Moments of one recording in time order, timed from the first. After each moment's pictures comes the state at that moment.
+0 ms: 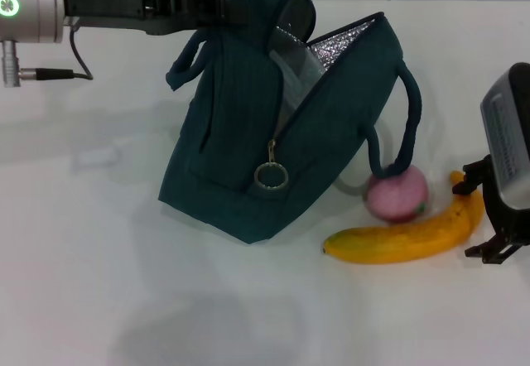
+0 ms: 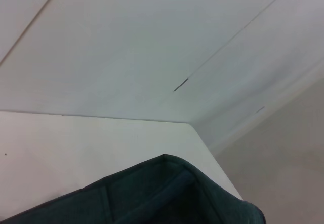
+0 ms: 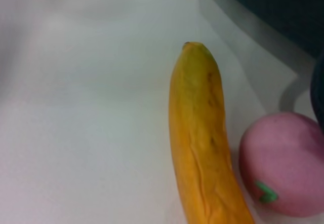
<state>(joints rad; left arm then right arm) -0.67 -2.05 0.79 1.03 1.97 1.61 -2.48 0.50 2.02 -1.53 -1.43 -2.56 -1.56 1.79</state>
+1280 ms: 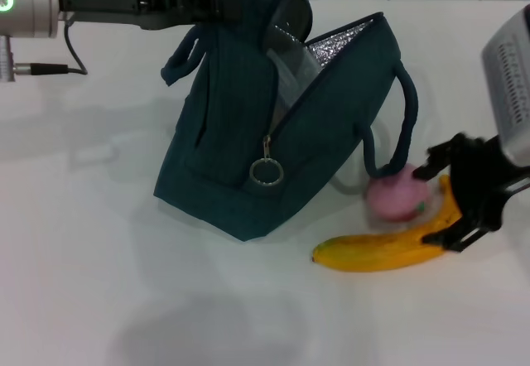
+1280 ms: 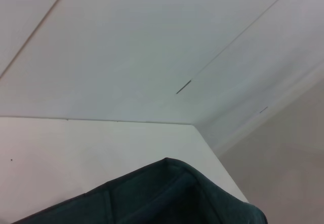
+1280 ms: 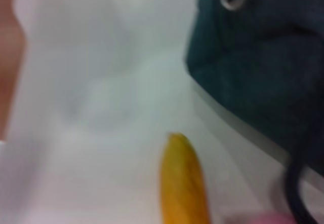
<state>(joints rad) -0.67 -2.04 0.79 1.03 1.97 1.60 -2.48 0.55 2.02 -1.44 -1.46 -2.37 -1.65 1.83</state>
